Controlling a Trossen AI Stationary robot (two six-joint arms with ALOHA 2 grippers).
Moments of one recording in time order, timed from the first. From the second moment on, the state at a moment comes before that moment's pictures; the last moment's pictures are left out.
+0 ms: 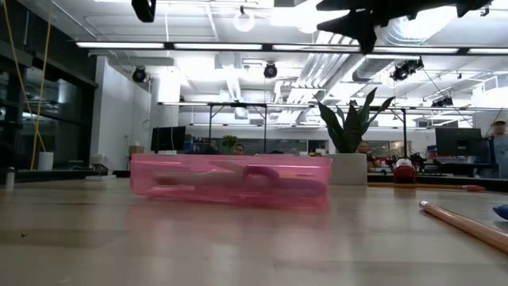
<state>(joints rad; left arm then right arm) 0.07 0.77 0.61 0.23 -0.10 -0.23 0.06 1.00 0.63 0.24 0.23 0.29</state>
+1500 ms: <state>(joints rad) 0.07 0.76 0.61 0.20 -0.10 -0.23 -0.54 1.23 0.78 -1.07 0.07 0.40</state>
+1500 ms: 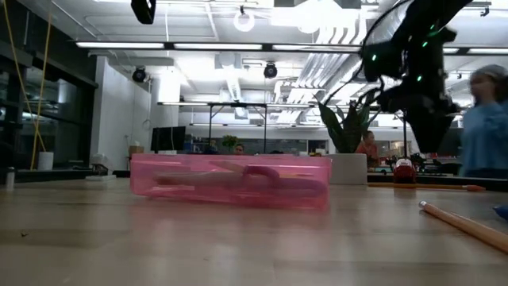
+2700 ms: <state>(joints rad) 0.07 0.77 0.61 0.21 -0.10 -0.23 -0.68 1.60 0.78 -0.93 -0.03 0.01</state>
